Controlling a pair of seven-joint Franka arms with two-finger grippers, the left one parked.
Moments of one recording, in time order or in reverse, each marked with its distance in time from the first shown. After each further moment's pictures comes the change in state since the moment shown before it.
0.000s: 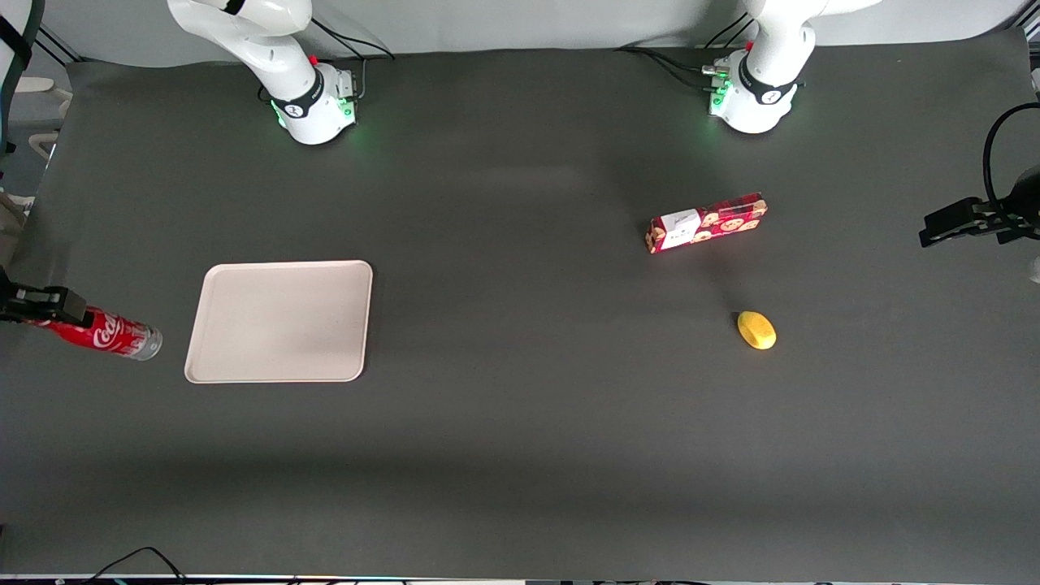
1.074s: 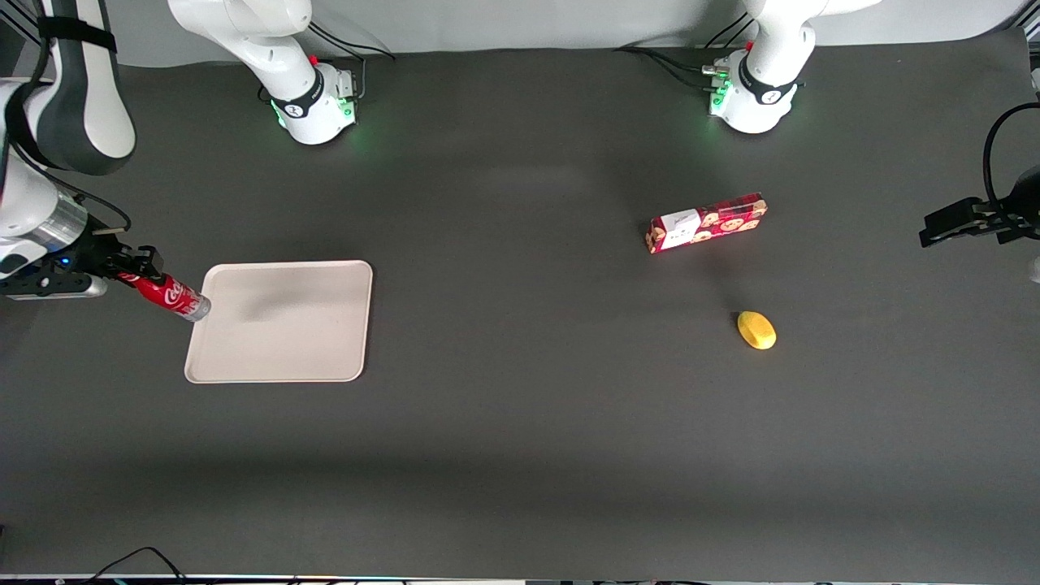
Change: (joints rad) arm -0.031 -0.448 -0.108 -1.087 -0.005 0.733 -0.156
